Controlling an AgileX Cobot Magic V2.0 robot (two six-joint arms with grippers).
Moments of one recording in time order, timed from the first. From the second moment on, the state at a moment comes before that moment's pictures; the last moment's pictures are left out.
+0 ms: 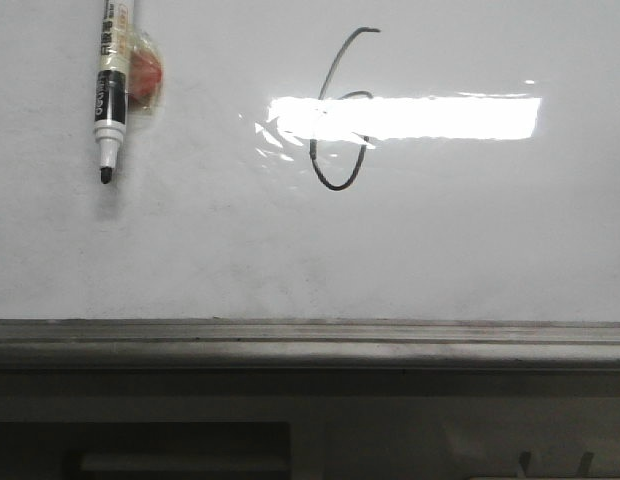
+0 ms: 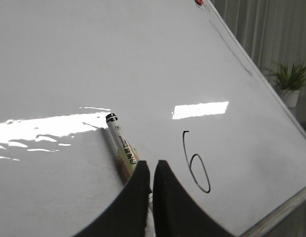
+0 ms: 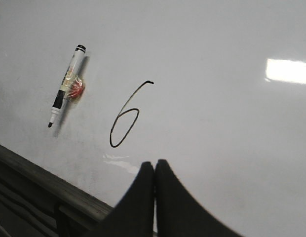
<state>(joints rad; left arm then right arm) -0.72 0.00 -0.15 -0.58 0.00 0.56 0.24 -0.01 -0.23 0.82 0.43 -0.77</state>
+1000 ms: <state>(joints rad) -0.01 0.00 -0.01 -0.07 0.02 0.07 0.24 -0.01 -0.23 0.82 0.43 -0.77</state>
